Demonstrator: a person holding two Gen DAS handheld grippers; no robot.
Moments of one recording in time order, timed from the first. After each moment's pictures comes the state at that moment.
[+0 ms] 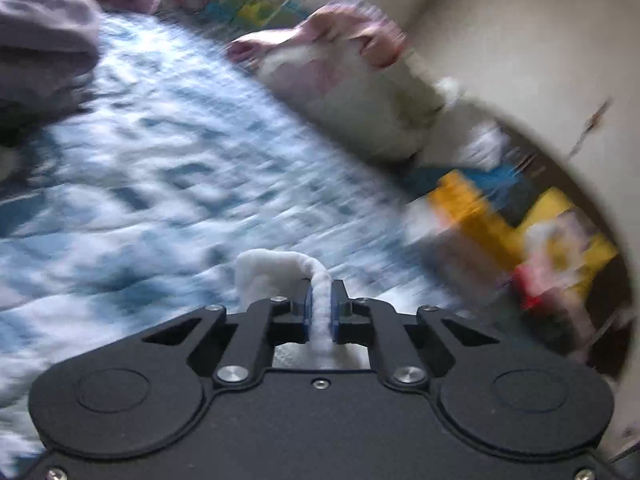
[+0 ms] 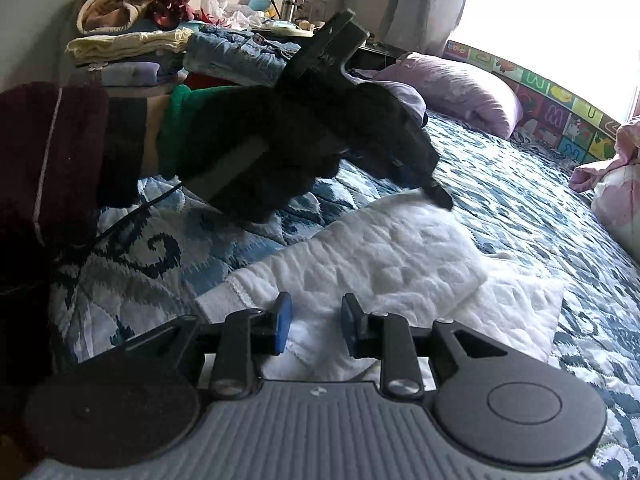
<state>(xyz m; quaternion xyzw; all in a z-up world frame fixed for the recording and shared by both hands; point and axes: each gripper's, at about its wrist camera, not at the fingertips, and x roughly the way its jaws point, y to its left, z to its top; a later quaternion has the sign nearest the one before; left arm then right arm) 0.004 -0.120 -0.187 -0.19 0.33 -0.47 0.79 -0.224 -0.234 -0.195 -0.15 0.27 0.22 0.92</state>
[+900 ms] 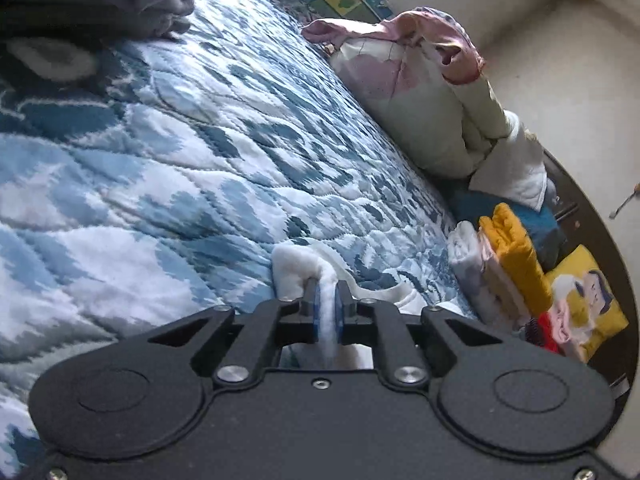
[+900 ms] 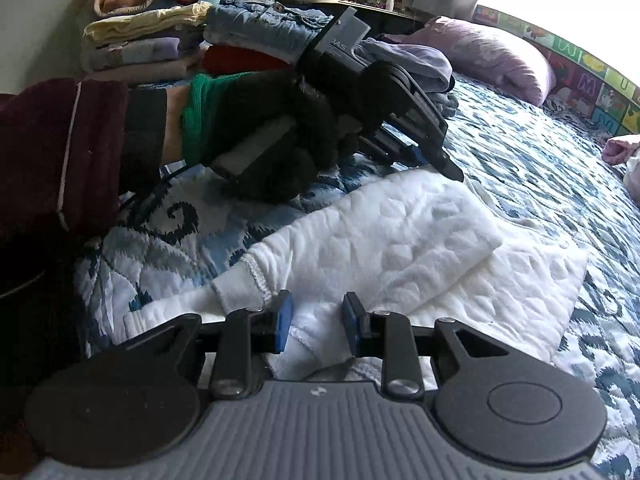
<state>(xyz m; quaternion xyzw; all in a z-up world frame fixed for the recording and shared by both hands) 0.029 -0.106 -0.222 -0.25 0.41 -0.38 0.79 -0.218 -0.246 -0.191 -0.15 0.34 0.26 0.89</state>
